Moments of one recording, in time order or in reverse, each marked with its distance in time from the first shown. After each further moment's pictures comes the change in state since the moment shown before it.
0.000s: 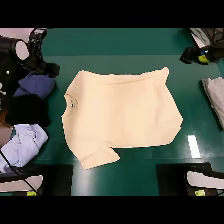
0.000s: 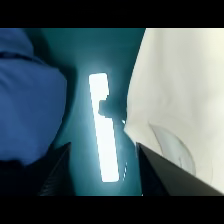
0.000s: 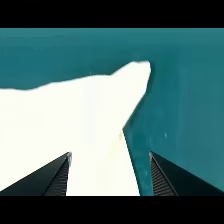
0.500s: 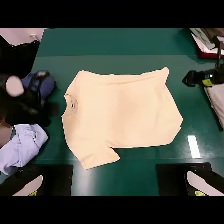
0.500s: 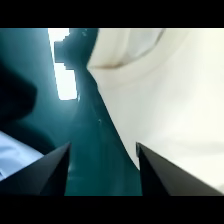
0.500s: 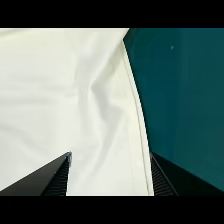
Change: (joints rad) left arm 0.002 0.431 -0.613 -0.209 -0.142 -0.043; right arm -0.017 0.321 -0.407 0.003 0.006 -0.026
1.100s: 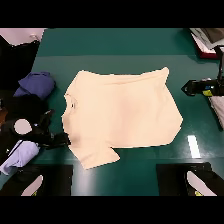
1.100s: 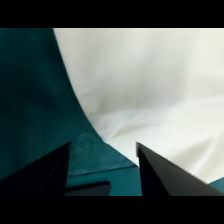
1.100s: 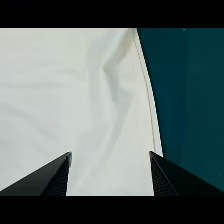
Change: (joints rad) left arm 0.000 0.216 -0.484 -0.286 0.103 -0.106; right arm 0.000 0.132 -0.134 0.039 -0.037 -0.016
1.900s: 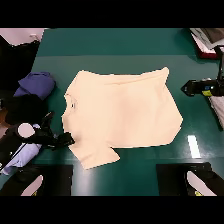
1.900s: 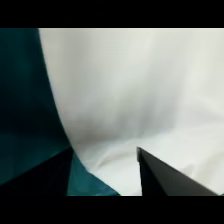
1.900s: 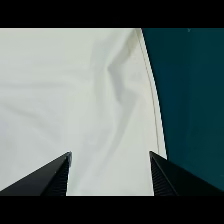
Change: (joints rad) left arm 0.002 -0.019 -0.072 -0.082 0.122 -0.005; right arm 0.000 0.003 -0.002 0.014 0.000 -0.005
